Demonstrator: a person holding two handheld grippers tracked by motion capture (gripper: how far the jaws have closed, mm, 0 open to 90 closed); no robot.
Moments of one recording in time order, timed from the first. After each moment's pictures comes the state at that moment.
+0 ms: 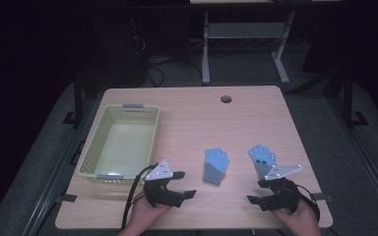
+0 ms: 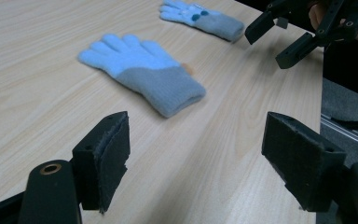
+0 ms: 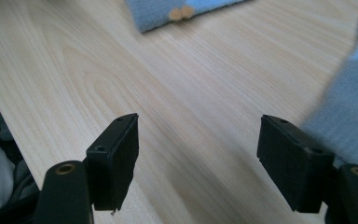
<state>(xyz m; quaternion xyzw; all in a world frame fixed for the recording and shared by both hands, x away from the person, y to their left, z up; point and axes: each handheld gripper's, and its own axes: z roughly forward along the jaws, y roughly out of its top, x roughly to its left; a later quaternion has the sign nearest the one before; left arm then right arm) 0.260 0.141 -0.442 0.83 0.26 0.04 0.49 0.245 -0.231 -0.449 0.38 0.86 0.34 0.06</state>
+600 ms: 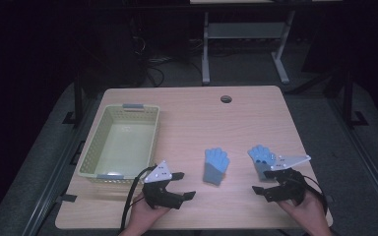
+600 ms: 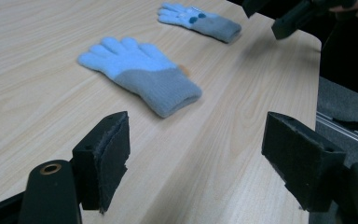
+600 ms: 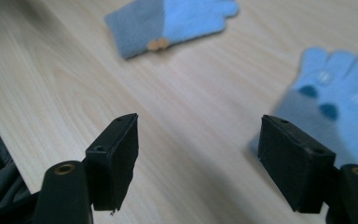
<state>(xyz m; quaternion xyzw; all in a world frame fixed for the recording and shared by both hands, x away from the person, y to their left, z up) 0.255 0.143 -0.440 0.83 0.26 0.05 0.50 0.258 -0.241 -0.420 0.38 0.86 0.34 0.08</state>
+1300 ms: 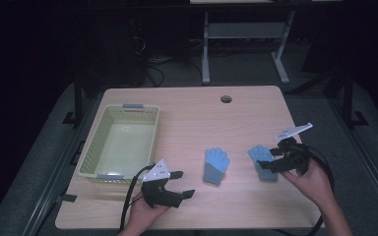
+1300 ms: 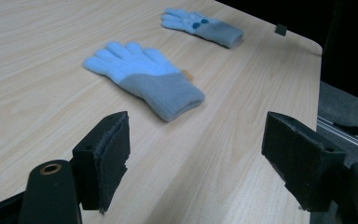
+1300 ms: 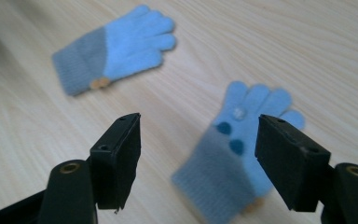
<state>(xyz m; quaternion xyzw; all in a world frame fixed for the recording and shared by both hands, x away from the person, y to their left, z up) 0.258 0.145 -0.438 0.82 0.26 0.04 0.50 0.319 -0.256 -0.384 0.41 0.86 0.30 0.08</state>
